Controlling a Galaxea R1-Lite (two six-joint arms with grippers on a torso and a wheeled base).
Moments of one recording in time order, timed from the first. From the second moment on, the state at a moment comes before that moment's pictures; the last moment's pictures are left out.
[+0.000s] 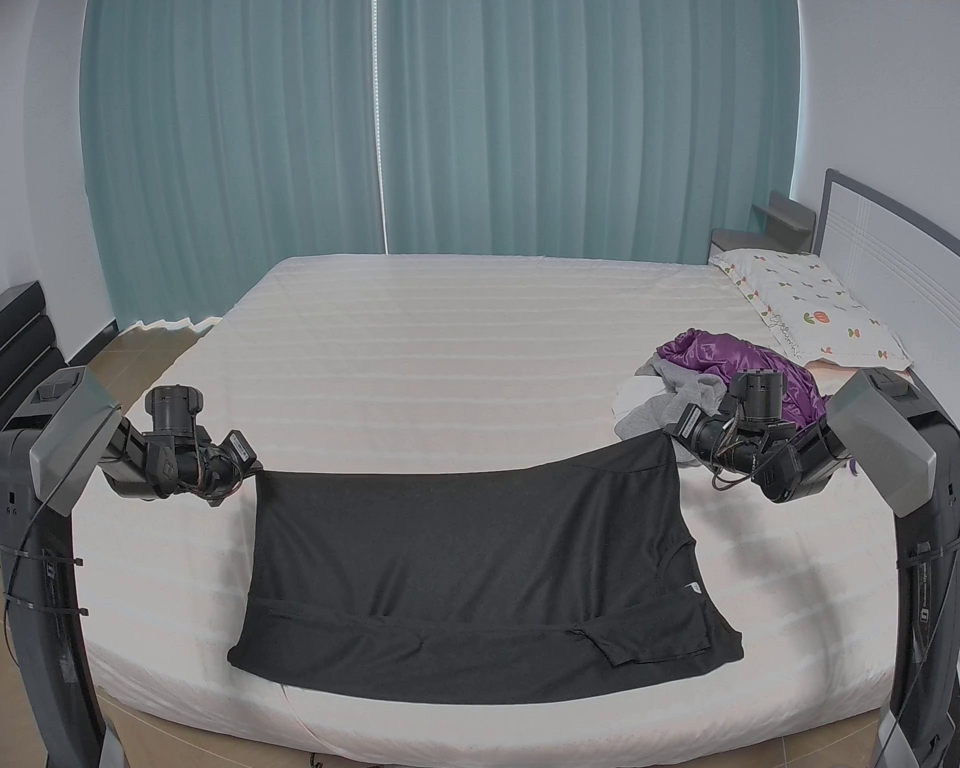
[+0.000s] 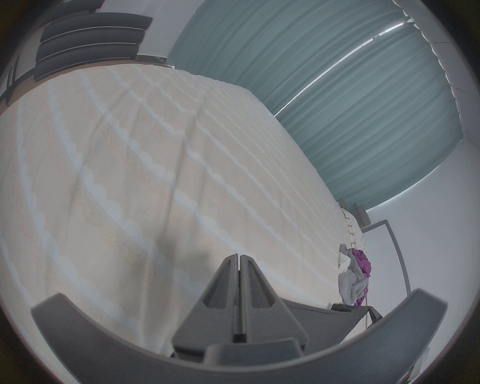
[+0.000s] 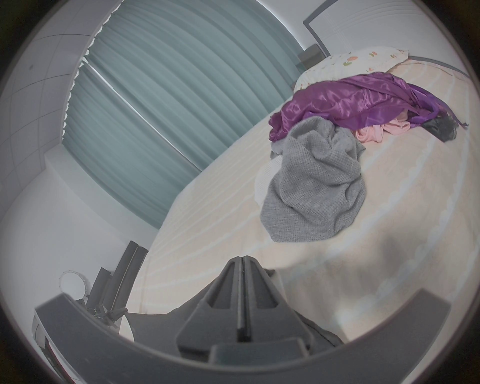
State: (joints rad) left arm 0.15 2.42 -1.36 -0.40 -0.33 -0.67; right arm 0.10 2.48 -1.38 -0.68 0.21 0.67
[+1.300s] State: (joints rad) left arm 0.18 2.34 -1.28 -0.45 -0.34 -0.66; right arm 0.09 2.42 -1.24 -0.72 0.26 0.67
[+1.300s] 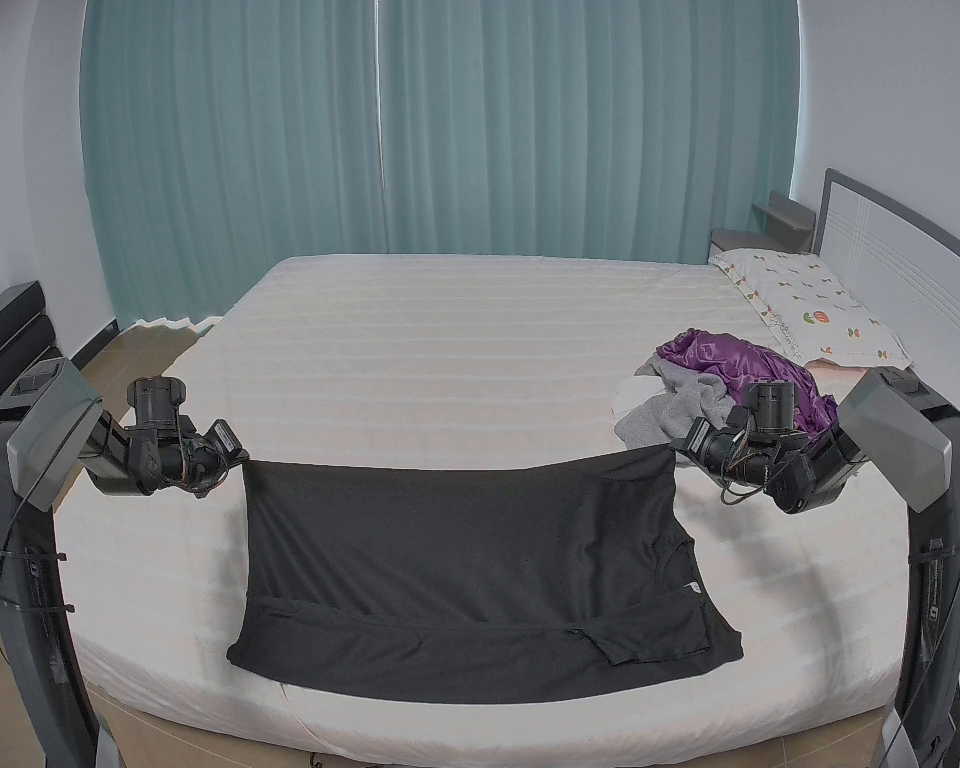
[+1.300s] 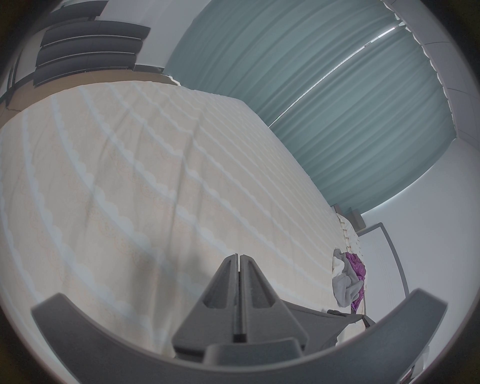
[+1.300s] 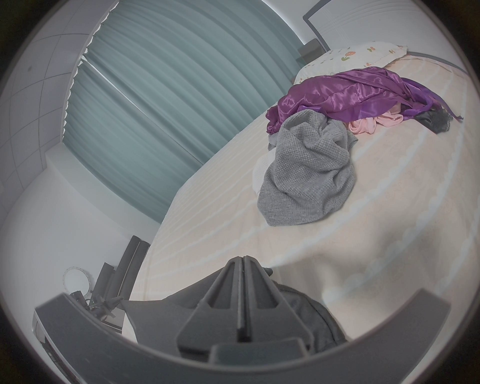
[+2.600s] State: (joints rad) left arm 0.17 2.21 -0.91 -0.46 -0.35 -0.54; right arm 0.04 2.21 -0.74 -0.72 0.43 0.57
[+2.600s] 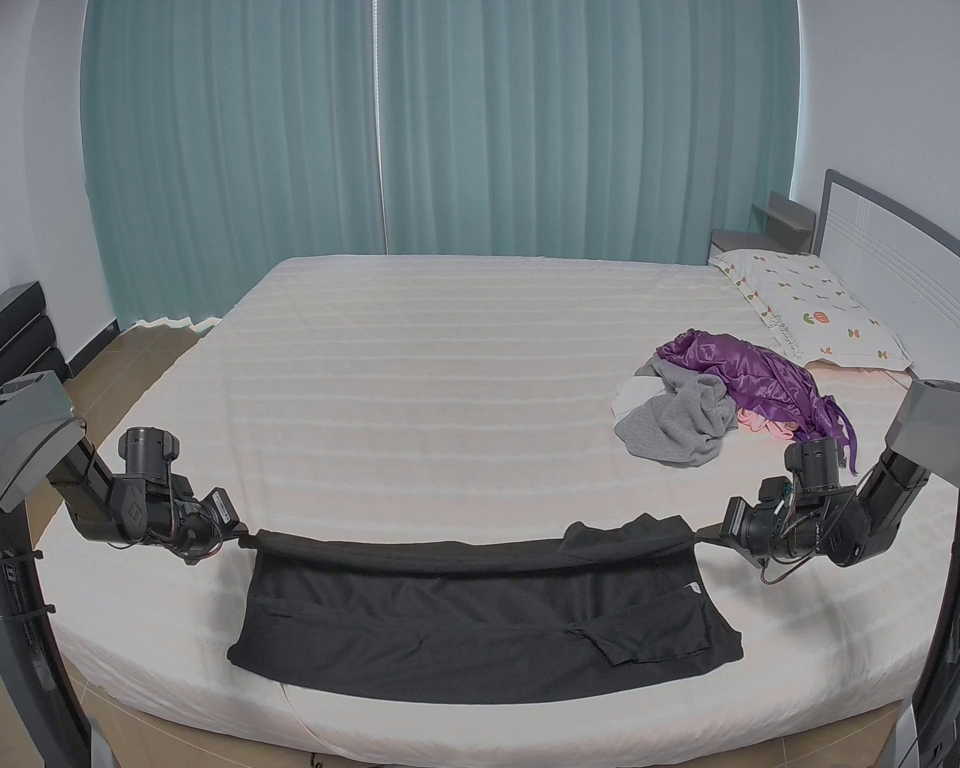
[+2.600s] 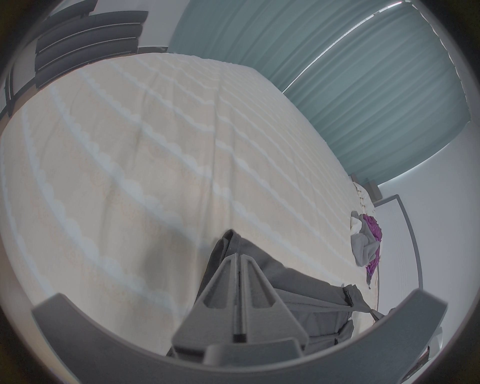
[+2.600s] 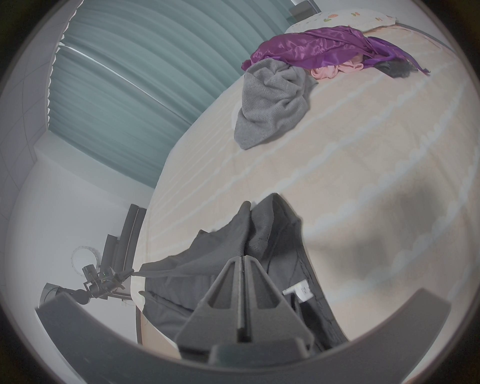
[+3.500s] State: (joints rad) left arm 0.16 2.19 -0.75 -0.45 -0.34 -0.39; right arm 0.03 2.26 -0.64 -0.72 0.43 0.41
